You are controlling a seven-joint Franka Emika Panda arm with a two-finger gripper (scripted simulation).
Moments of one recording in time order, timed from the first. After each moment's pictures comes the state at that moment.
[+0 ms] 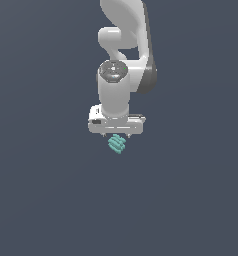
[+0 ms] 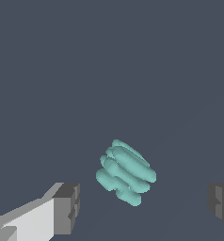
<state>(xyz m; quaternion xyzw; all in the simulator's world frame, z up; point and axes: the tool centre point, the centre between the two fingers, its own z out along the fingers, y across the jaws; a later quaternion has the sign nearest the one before) -0.008 -0.011 0.167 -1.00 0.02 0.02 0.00</state>
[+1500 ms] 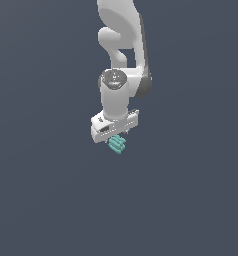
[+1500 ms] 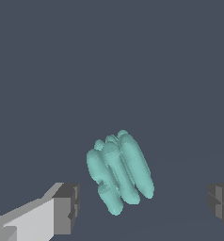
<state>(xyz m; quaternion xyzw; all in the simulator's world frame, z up) -0.029 -0.013 0.130 -0.97 -0.24 0.01 0.00</state>
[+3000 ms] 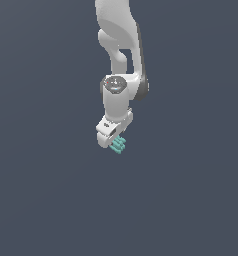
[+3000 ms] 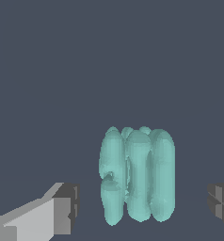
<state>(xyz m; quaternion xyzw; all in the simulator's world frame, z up) -0.047 -0.010 0.097 -0.90 -0.43 0.00 0.00</state>
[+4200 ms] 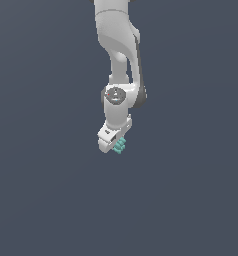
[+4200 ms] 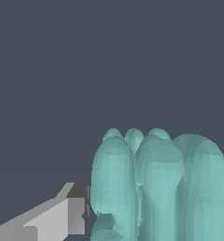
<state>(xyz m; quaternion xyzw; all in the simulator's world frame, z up) -0.047 -0.010 0.055 -0.90 -0.44 0.00 0.00</state>
